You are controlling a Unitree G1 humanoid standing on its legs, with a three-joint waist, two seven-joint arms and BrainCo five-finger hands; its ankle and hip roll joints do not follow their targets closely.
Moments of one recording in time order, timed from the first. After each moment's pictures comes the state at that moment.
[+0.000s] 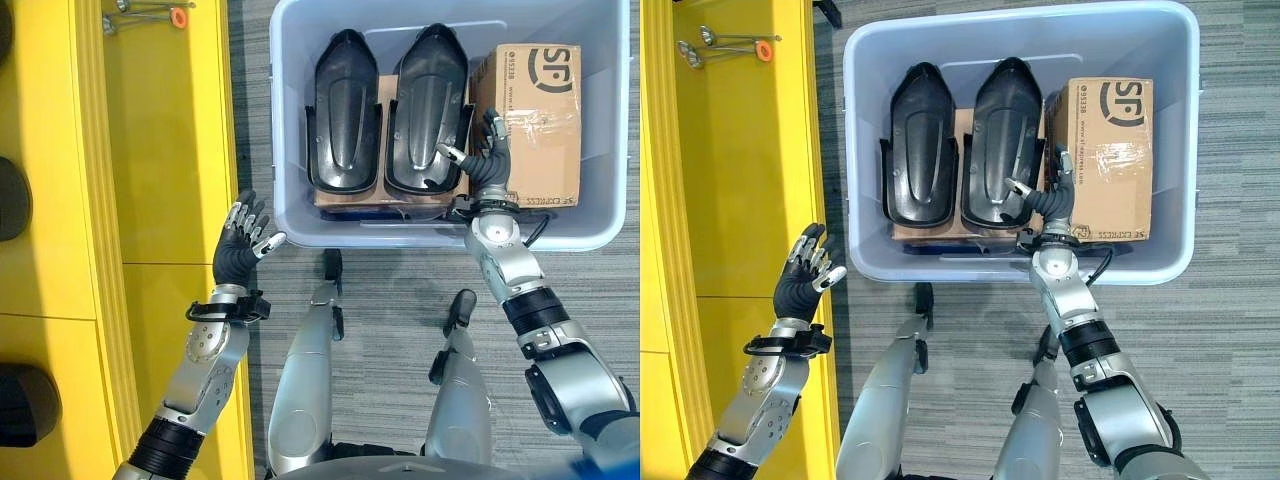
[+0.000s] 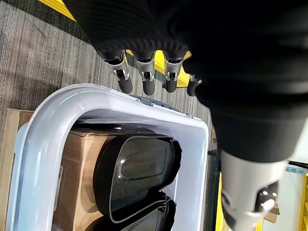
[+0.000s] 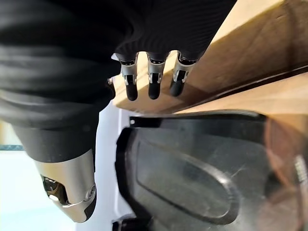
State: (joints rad) left arm 0.01 0.44 -0.20 -0.14 -0.62 -0.25 0.23; right arm -0.71 -0.36 0.20 0.47 0.30 -0.09 -0.48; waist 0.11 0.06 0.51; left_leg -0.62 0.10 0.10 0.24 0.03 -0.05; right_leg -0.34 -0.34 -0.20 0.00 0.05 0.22
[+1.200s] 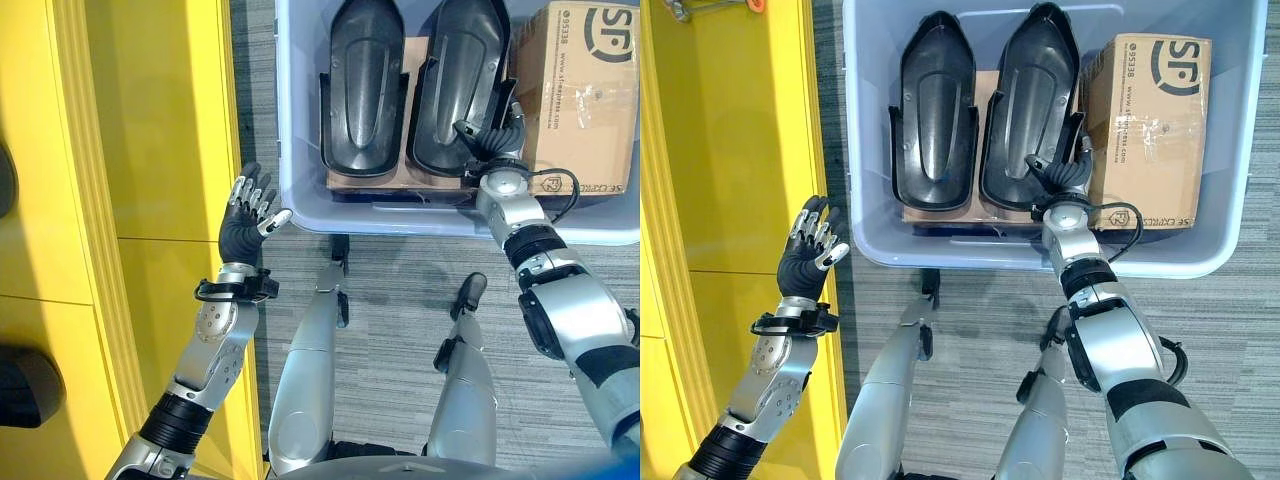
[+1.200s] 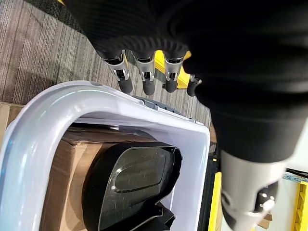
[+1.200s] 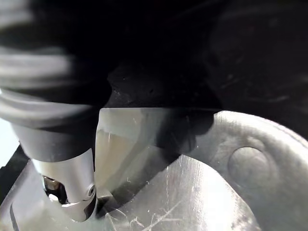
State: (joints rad) left arm -0.10 0.45 -0.23 -0.14 -0.66 -0.30 0.25; right arm -1.13 -0.39 0.22 1.14 0.34 -0.09 -0.47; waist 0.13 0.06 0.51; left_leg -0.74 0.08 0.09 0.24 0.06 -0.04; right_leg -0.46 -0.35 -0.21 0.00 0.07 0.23
